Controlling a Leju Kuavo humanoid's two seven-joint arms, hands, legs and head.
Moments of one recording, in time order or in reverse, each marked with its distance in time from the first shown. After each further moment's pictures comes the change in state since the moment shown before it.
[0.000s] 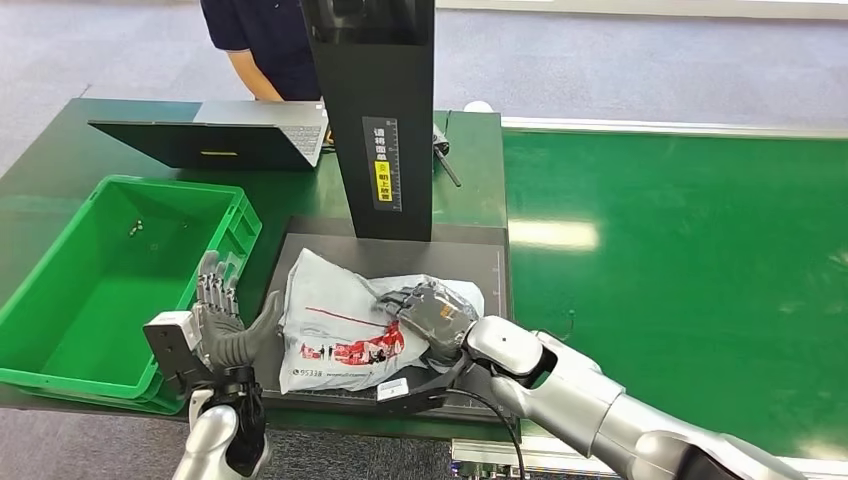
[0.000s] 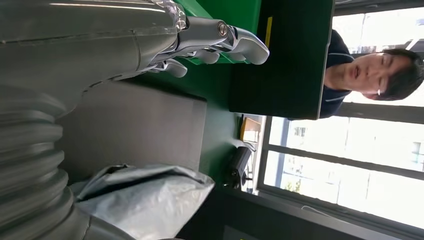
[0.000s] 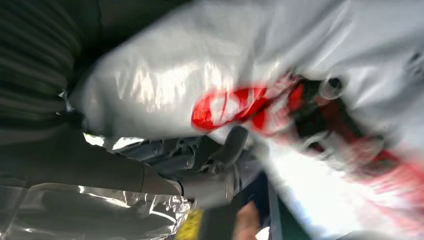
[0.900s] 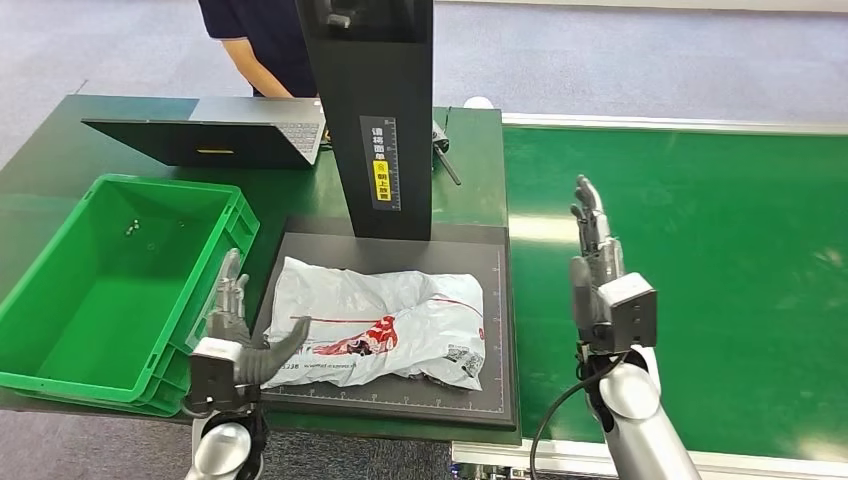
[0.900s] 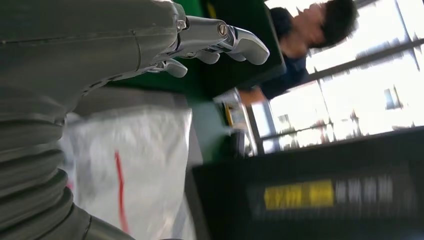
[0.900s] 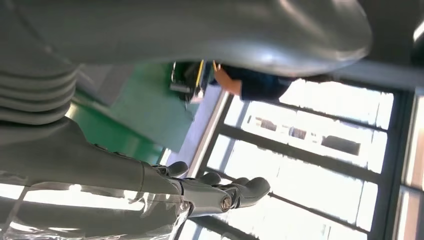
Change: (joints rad) left arm 0.053 0.036 -0.082 -0.039 -0.364 0.017 -0.049; right arm 0.468 0.037 -0.907 -0.468 -0.784 0.010 -0.313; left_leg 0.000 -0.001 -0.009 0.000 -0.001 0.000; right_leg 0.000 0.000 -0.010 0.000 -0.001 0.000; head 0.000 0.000
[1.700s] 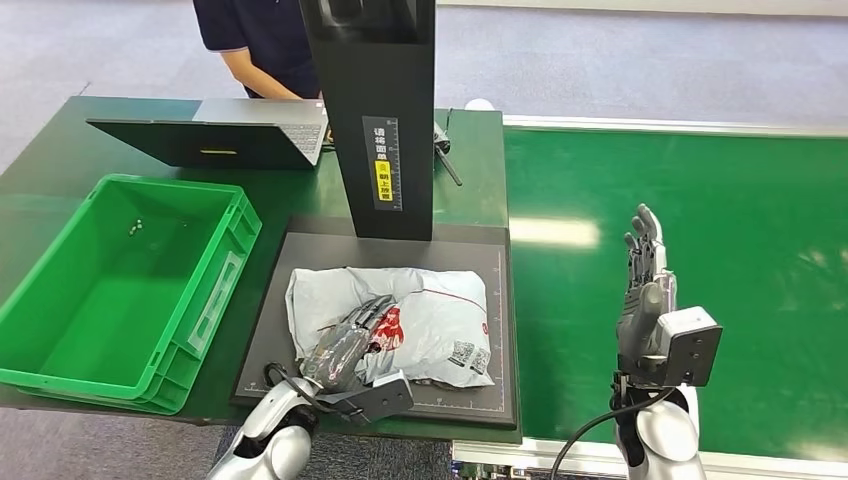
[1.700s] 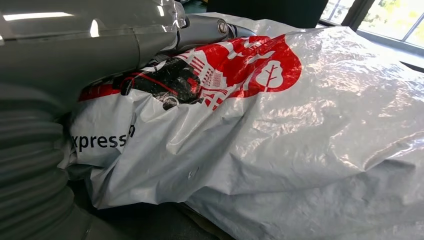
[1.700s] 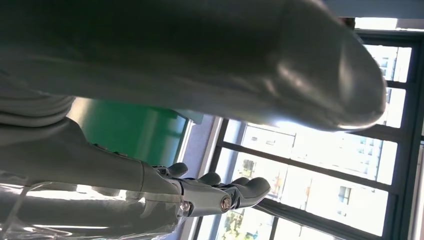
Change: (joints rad) left arm -0.149 0.059 -0.252 0.237 -0.715 -0.299 0.407; right arm 0.167 0.081 -0.236 -0.132 0.054 0.092 0.017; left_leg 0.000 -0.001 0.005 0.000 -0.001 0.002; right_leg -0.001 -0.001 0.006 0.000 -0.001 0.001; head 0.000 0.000
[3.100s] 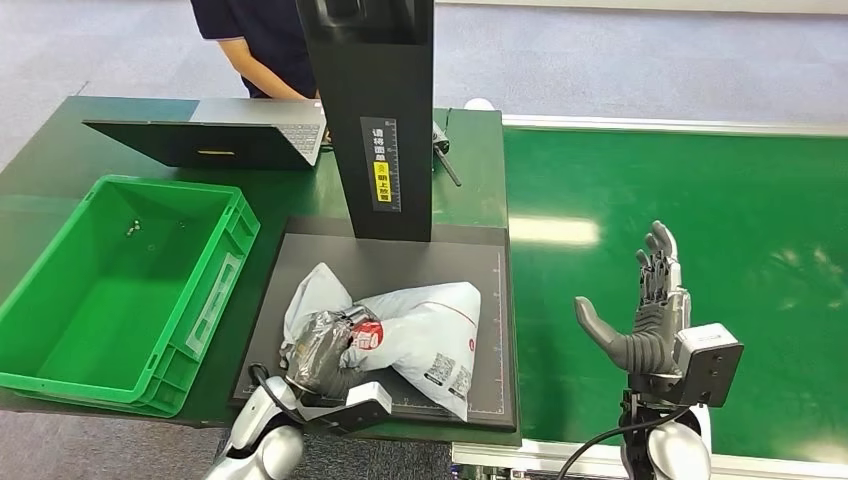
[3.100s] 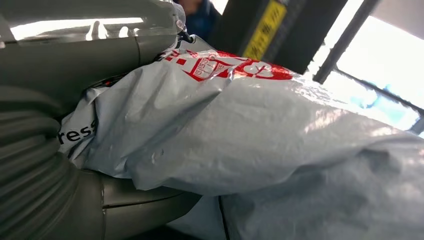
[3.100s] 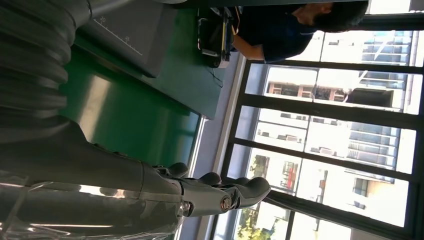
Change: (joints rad) left arm 0.013 0.000 0.033 -0.032 0.074 0.338 -0.289; right arm 0.080 0.063 -0.080 -0.078 0.011 0.051 0.036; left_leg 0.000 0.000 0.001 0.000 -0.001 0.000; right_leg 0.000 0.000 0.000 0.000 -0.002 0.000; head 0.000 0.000
